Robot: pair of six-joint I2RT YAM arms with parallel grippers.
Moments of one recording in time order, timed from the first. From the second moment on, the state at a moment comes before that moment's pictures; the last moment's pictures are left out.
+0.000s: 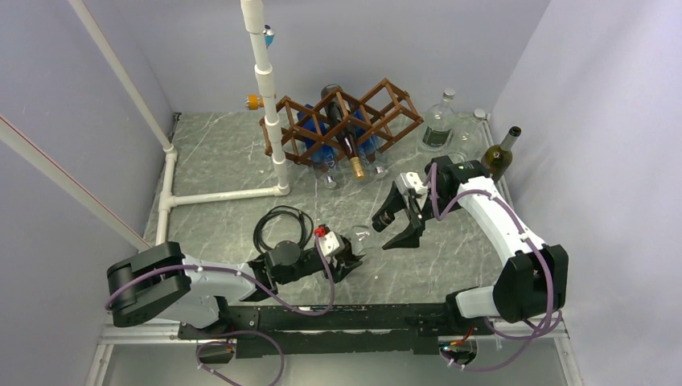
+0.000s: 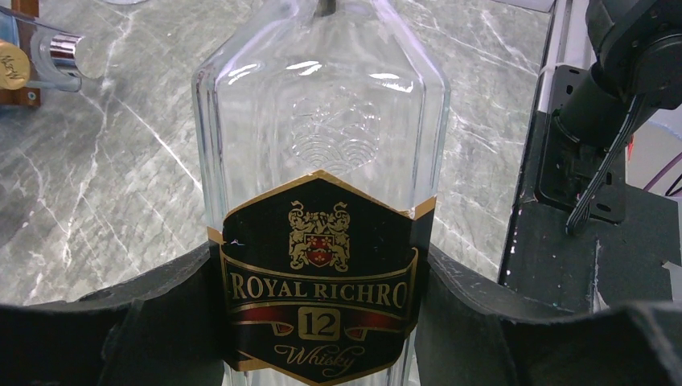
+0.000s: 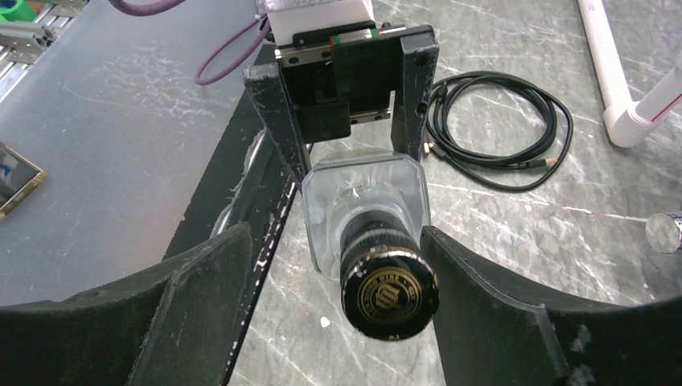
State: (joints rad) left arm -1.15 1.31 0.31 0.95 0.01 -0.02; right arm 0.25 1.35 1.12 -1.40 -1.37 -1.56
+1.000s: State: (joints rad) left arm -1.15 1.35 0.31 1.00 0.04 -0.05; right arm 0.28 1.32 1.12 -1.20 -1.33 -1.27
